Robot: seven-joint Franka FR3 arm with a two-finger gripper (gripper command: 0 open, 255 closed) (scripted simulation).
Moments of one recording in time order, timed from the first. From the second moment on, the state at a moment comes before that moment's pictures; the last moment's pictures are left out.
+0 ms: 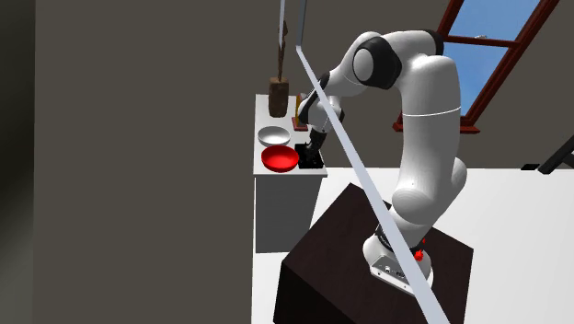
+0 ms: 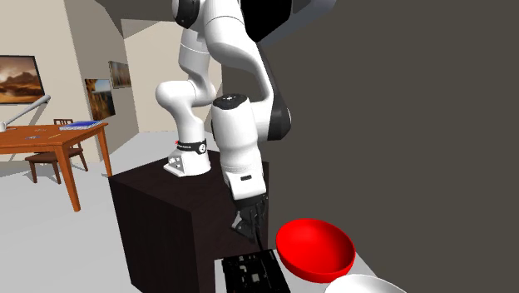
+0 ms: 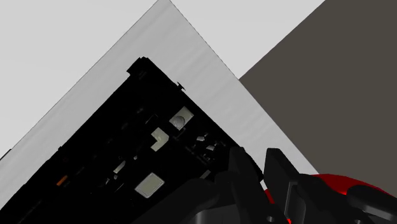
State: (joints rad) arm -0.18 0.46 -0.32 -2.20 0.58 2.57 -0.94
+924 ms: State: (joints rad) arm -0.13 0.34 -0.39 -2.22 0.47 2.48 -0.85
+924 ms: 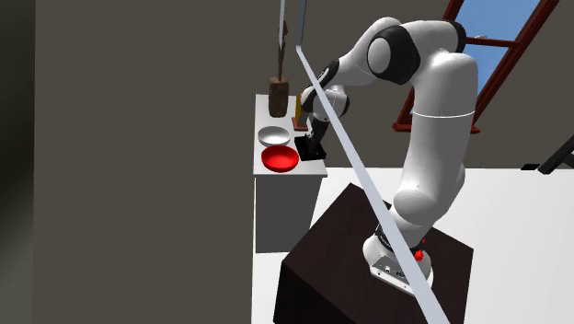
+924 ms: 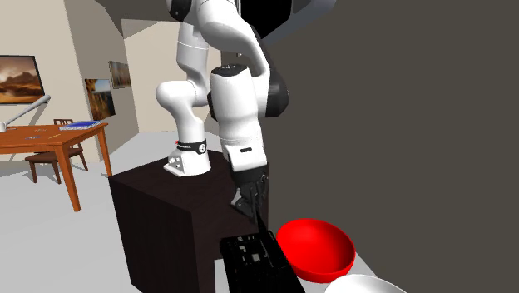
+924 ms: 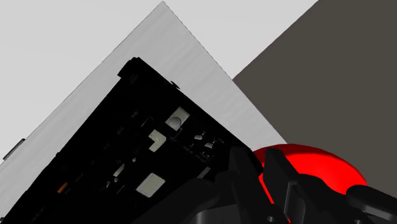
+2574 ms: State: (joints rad) arm -0.09 0.48 -0.38 -1.71 0.39 2.14 -0.61
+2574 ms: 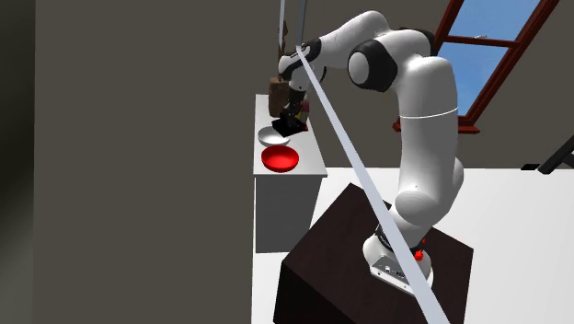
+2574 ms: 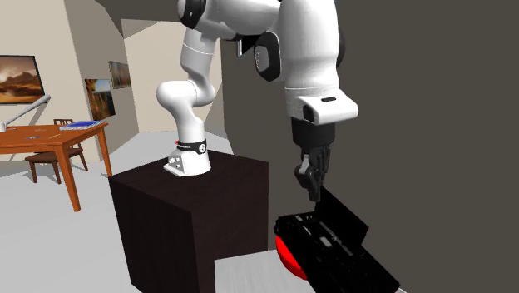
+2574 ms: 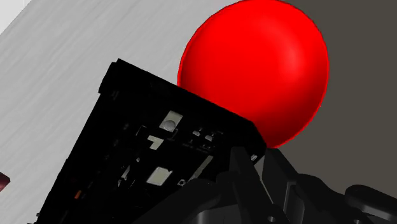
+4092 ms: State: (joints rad) arm -0.17 0.82 -0.26 -1.28 0.40 2.08 -0.51
